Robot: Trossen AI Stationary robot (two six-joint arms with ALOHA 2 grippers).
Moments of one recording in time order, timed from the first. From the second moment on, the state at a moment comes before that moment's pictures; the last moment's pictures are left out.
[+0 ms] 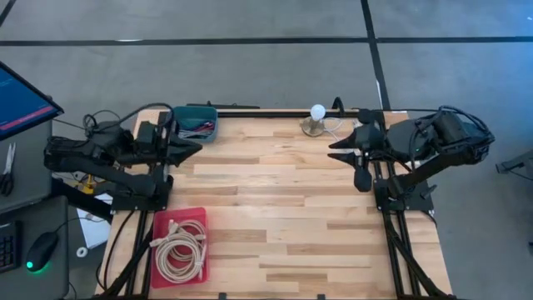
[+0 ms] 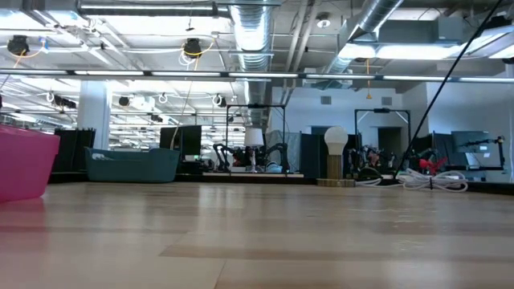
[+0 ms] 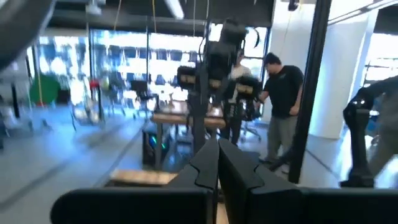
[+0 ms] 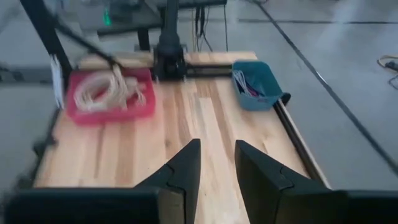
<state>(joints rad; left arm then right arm) -0.21 0.71 1.00 -0.10 -0.24 0.01 0.32 1.23 1.81 -1.11 0.47 0.17</state>
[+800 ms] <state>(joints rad) -0.21 0.72 1.00 -0.03 -0.24 0.08 0.30 1.19 1.81 -1.11 0.47 0.15</state>
